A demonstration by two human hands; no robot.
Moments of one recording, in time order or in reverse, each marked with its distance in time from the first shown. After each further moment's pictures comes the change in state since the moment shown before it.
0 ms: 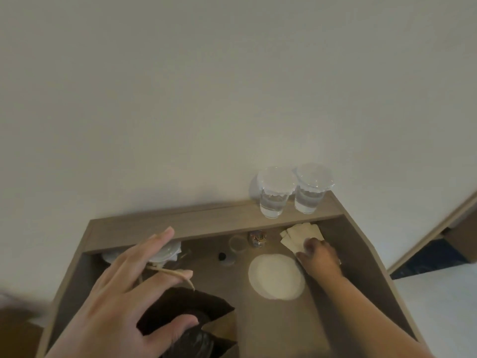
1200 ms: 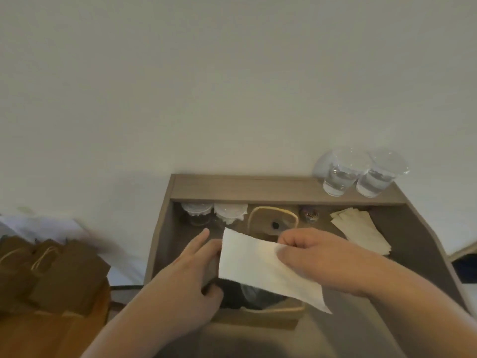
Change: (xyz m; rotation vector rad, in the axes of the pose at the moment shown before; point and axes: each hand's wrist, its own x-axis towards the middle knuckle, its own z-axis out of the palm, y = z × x) left_hand -0.088 -0.060 -0.020 -0.319 -0.521 -0.501; right_hand -0.279 -0.266 -0.121 0.014 -0.666 -0.392
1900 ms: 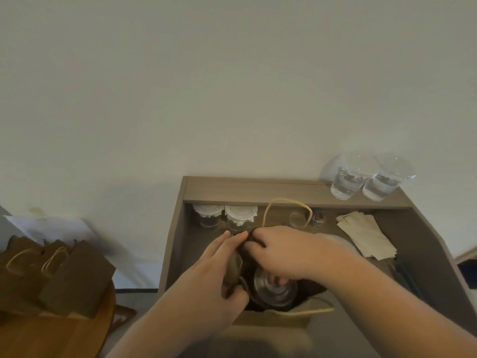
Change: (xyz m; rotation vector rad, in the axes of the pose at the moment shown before) left_hand -0.016 0.002 0.003 -0.135 0.055 0.023; right_hand 0.054 -0.047 0.040 -0.334 -0.024 -0.081
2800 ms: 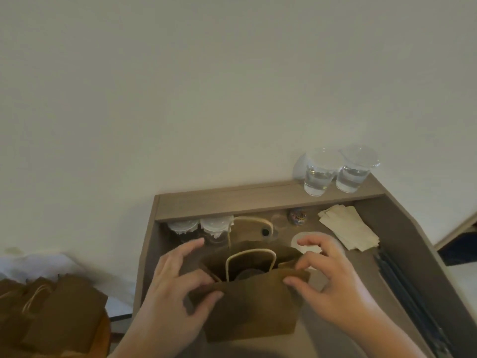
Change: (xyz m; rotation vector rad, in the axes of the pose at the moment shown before) left_hand 0.023 -0.016 0.016 0.241 0.332 0.233; right_hand -0.062 0.145 0.064 0.370 0.696 -0.115
